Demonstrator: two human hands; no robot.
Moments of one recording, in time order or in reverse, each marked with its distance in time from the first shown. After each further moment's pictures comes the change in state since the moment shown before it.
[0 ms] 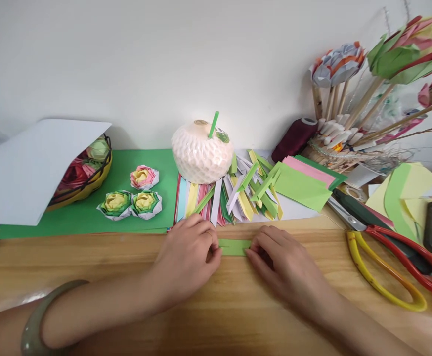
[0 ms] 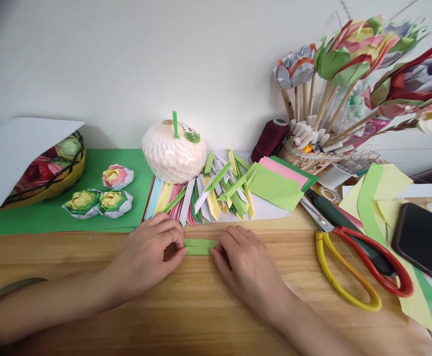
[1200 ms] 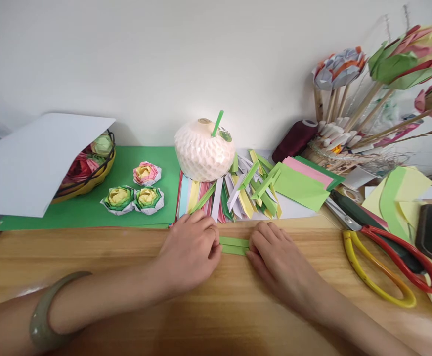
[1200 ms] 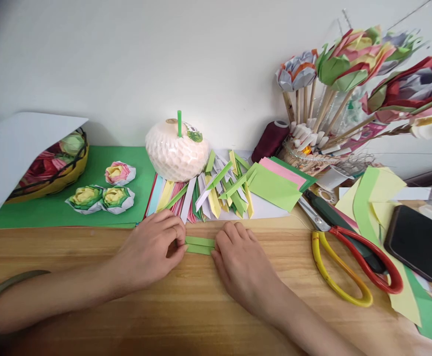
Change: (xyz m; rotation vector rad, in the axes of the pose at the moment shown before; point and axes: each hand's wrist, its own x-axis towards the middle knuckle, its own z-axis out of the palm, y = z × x) left_hand 0.002 0.003 -0.003 0.036 -0.051 0.004; right_hand -0.002 -0.001 0.002 -0.144 -0.169 -0.025
